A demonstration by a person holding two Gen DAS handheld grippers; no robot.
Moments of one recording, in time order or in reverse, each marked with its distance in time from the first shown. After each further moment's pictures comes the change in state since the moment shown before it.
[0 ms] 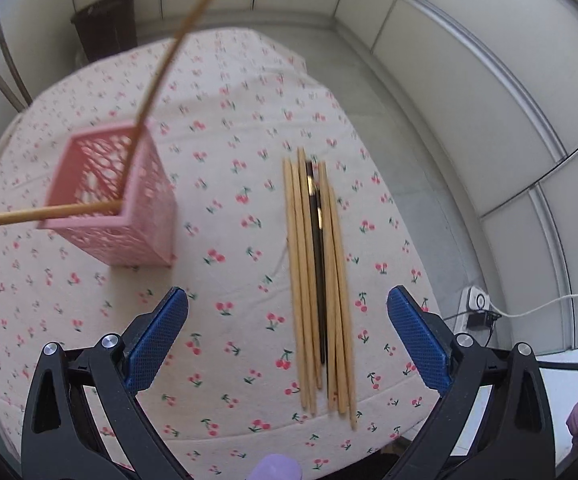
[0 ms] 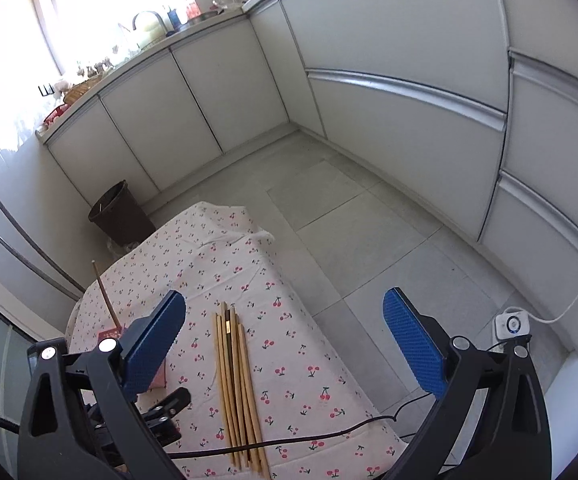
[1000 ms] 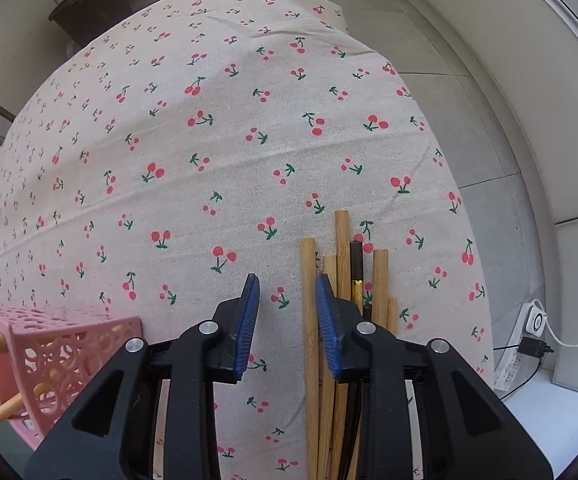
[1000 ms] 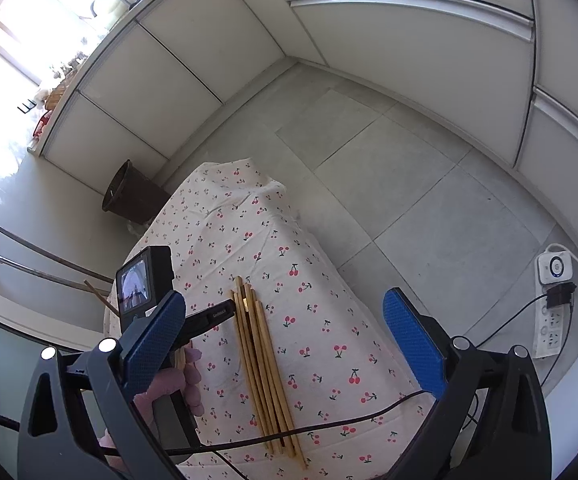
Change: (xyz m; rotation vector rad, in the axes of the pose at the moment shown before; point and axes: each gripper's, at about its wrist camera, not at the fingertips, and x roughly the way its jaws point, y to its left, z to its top) left arm 0.118 -0.009 0.107 0.025 0.206 0.204; right arm 0.054 -0.030 0.017 0.182 0.223 0.100
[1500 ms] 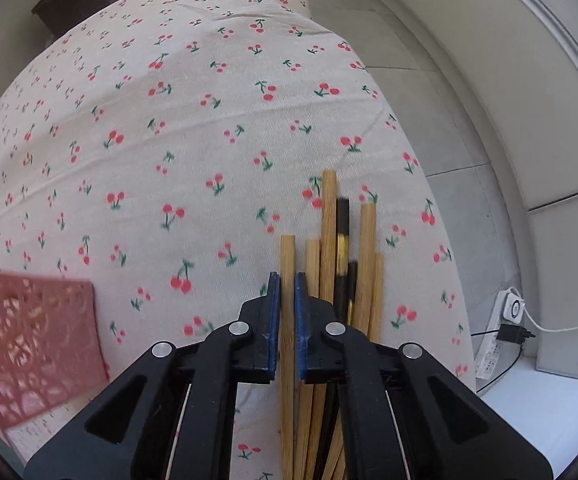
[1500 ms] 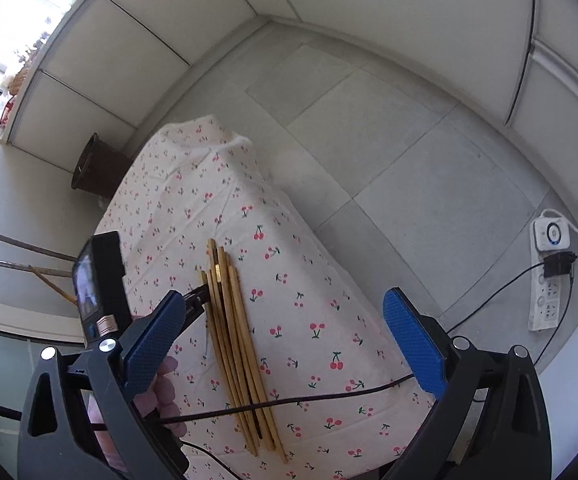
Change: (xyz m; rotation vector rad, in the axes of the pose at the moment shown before) left arm 0.000 -0.017 -0.035 0.005 -0.025 -0.127; right arm 0.065 -0.021 -0.015 0.054 0.196 -0.067
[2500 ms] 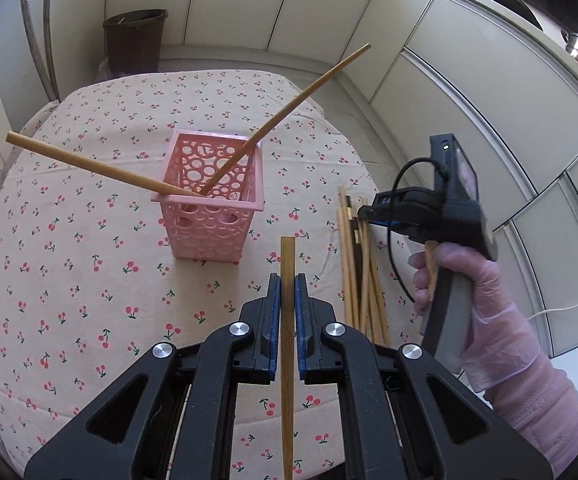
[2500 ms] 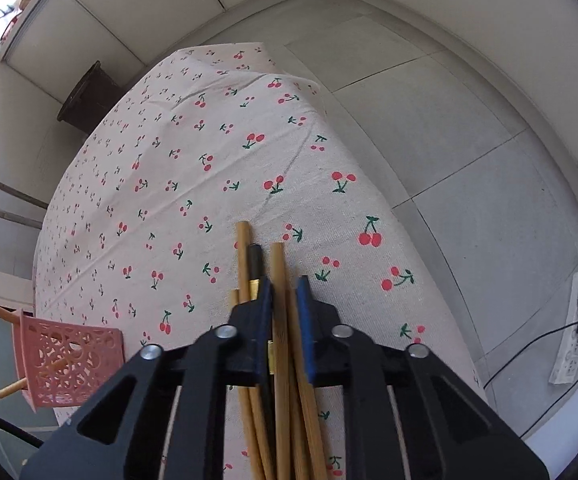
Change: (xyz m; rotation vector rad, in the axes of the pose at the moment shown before) left arm -0.151 0.110 -0.144 -0.093 -0.377 -0.182; right arm 0.136 0.087 0.003 -0.217 0.027 -0.070
